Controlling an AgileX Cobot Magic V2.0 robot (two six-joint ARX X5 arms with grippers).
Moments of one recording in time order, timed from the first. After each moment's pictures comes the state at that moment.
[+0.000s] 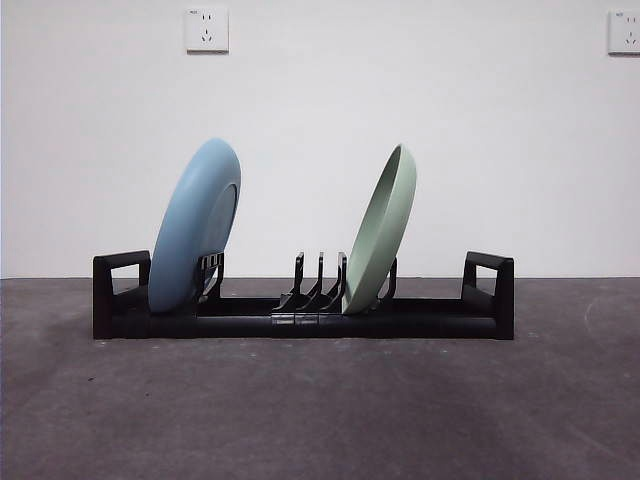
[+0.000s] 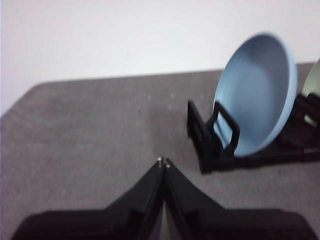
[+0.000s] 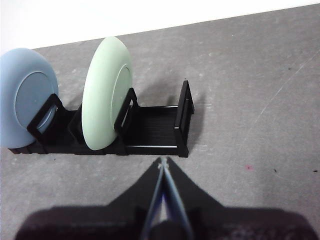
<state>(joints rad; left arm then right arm) -0.05 0.01 0.19 -0.33 -0.01 0.03 0.20 0.51 0.62 -0.49 -0.10 0.18</state>
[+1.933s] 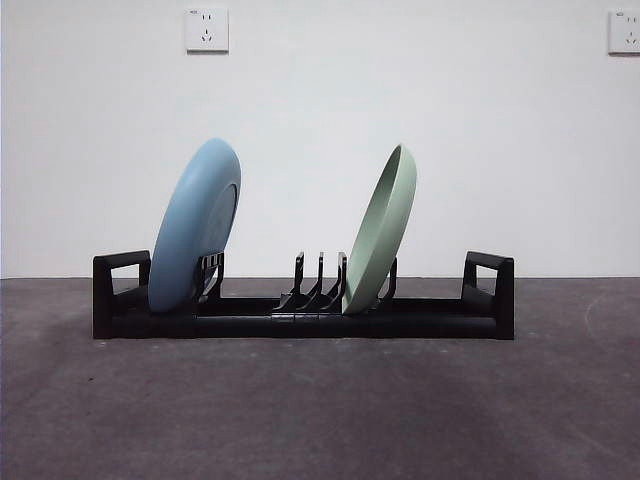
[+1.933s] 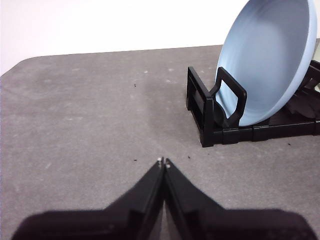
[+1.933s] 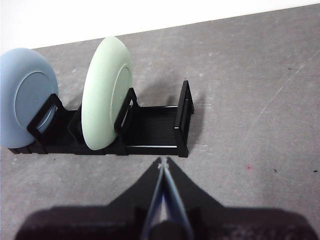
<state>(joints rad) -0.05 0.00 0.02 -0.19 0.00 0.02 0.20 0.51 0.62 -0.49 -0.10 0.18</state>
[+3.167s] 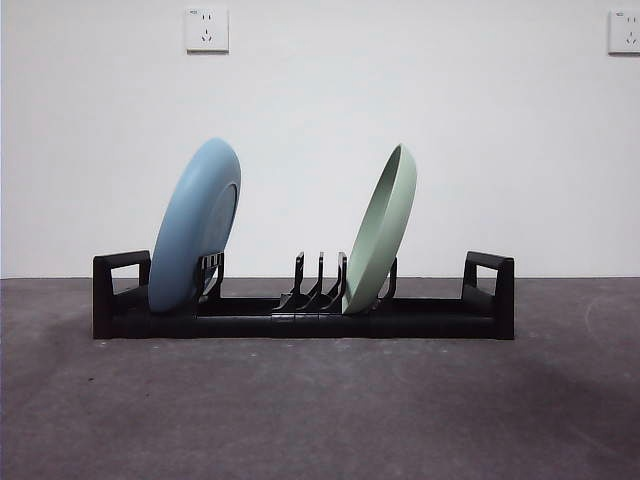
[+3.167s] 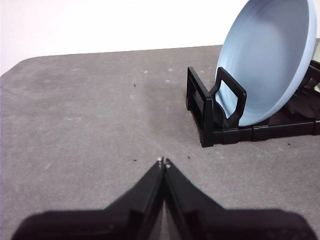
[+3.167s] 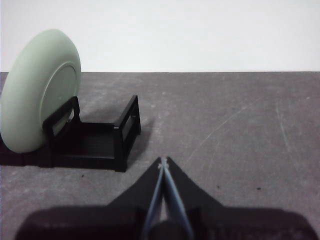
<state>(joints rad) -0.05 0.00 0.02 -0.19 0.00 0.02 0.09 0.00 0.03 -0.11 -0.03 -0.01</state>
